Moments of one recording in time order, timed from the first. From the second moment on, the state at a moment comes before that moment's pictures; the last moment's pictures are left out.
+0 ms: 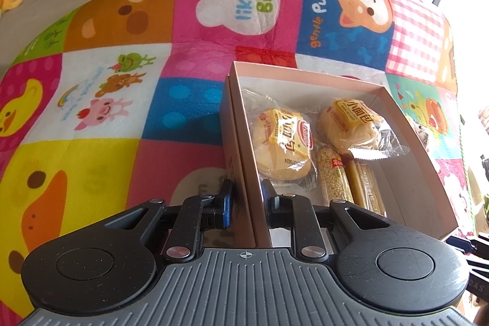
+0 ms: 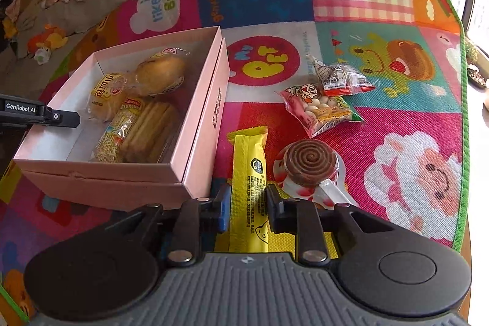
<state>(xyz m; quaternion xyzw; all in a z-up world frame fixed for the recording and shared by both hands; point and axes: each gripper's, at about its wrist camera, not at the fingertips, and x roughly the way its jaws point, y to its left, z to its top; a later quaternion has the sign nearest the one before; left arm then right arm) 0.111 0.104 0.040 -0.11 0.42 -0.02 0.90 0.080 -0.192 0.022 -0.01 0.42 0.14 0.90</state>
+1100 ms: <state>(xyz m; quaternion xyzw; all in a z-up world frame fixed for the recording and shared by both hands) 0.107 0.112 0.036 -0.14 0.41 -0.03 0.90 0.113 -0.129 0.086 -0.01 0.35 0.16 0.92</state>
